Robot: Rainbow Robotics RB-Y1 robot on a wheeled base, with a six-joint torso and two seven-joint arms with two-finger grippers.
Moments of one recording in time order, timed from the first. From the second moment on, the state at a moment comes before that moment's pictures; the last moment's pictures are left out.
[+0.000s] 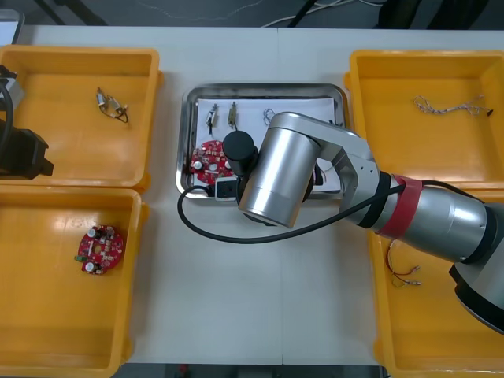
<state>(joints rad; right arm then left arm) -0.95 -0.41 0.98 -1.61 -0.46 1.54 1.92 -0.40 0.81 0.17 -2.05 0.78 1.91 -1.21</state>
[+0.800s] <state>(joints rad) -1.05 -0.42 0.98 -1.46 -0.49 1.36 2.00 -0.40 0.81 0.17 -2.05 0.78 1.91 -1.21</state>
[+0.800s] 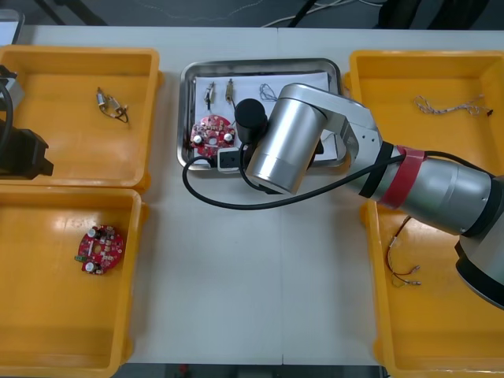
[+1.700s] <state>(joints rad) -1.12 -0.45 0.98 -1.29 -0.53 1.14 2.07 -0.40 0.81 0.17 -2.05 0.78 1.91 -1.21</state>
